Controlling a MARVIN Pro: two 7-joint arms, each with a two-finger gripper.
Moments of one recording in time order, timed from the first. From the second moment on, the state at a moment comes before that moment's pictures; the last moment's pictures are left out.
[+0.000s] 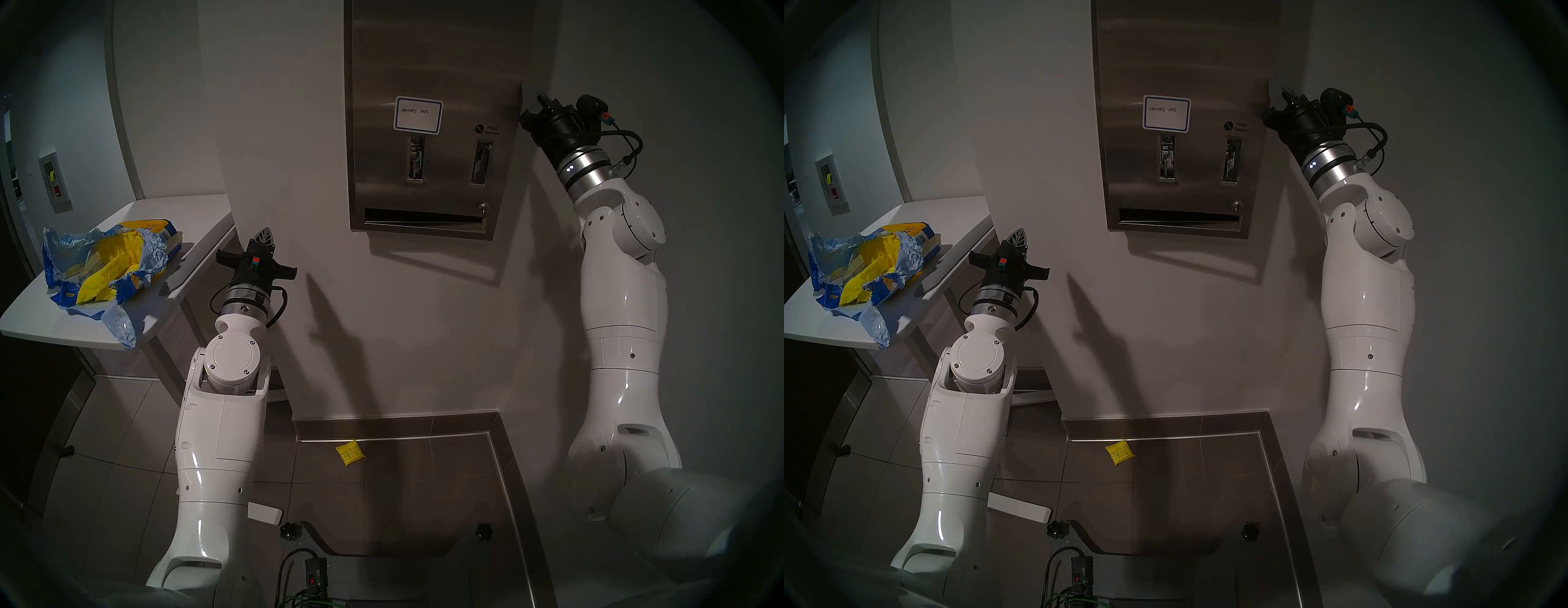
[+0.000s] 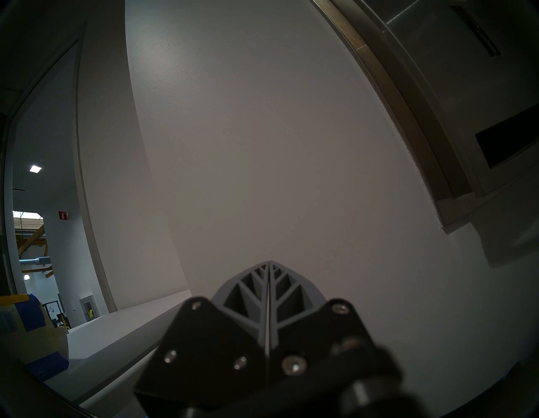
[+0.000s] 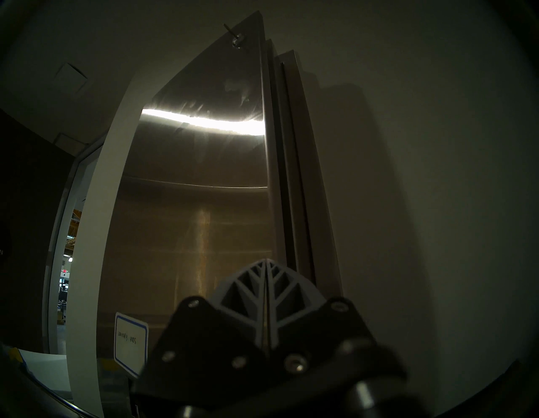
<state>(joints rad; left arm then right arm) 1.41 -1.55 -1.72 -1.61 0.39 -0.15 -0.03 -0.90 -1.42 1.74 -1.50 0.43 0.12 0.53</state>
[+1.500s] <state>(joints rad) 1.41 -1.53 -1.69 -1.61 0.36 -0.15 -0.01 -0.82 -1.40 1.74 -1.28 0.43 0.07 0.56</state>
